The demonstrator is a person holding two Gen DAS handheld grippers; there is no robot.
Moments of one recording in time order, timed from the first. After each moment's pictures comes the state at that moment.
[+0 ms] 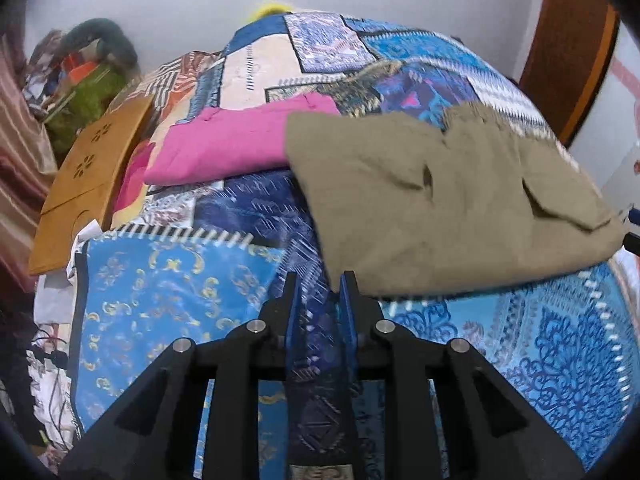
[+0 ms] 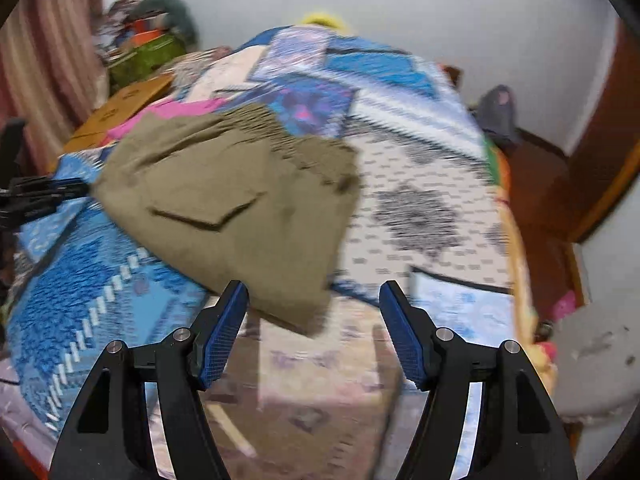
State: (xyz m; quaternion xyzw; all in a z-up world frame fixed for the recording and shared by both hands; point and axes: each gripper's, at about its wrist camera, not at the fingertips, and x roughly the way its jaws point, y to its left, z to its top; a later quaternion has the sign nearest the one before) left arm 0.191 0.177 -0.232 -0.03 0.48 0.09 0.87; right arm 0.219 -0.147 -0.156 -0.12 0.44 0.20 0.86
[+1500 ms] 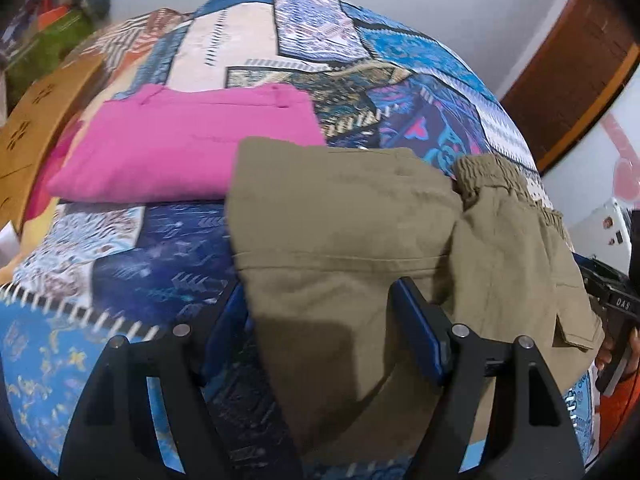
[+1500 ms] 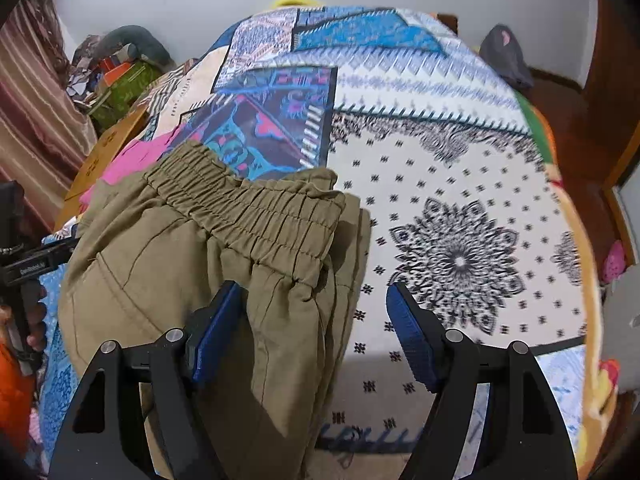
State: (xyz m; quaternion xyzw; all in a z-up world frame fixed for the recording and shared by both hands) left arm 0.287 0.198 -0.271 -0.13 0.50 0.02 0.86; right arm 0.326 -0.129 -0.210 0.01 0.52 0.24 0.82
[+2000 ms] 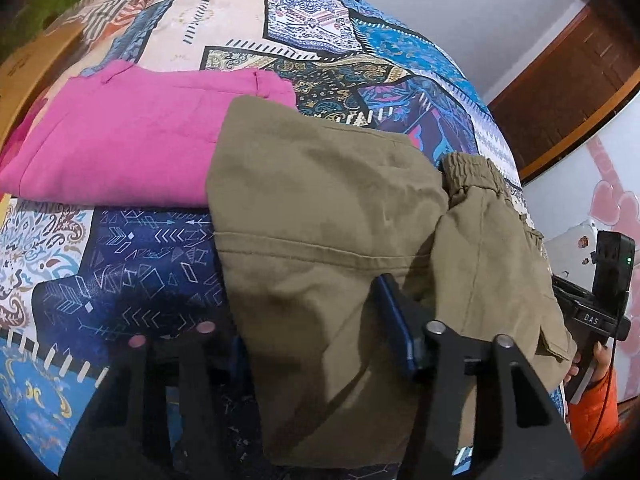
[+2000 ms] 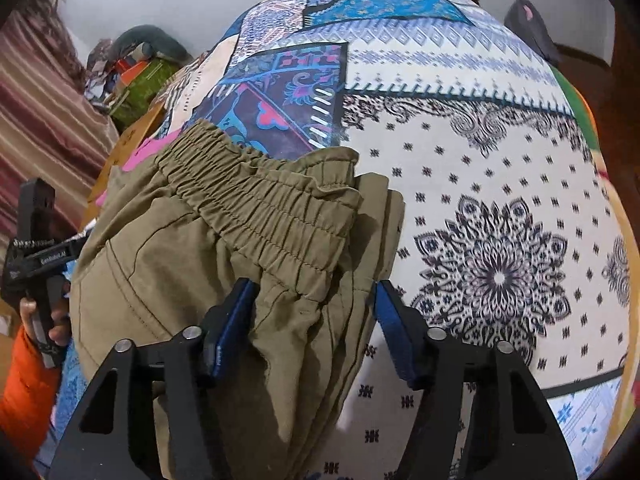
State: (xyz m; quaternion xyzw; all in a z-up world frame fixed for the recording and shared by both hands) left arm 0.313 0.210 -0.285 -0.20 0.51 -0.02 0.84; right arm 0.344 -0.127 -0.225 0.03 0.54 0.27 0.80
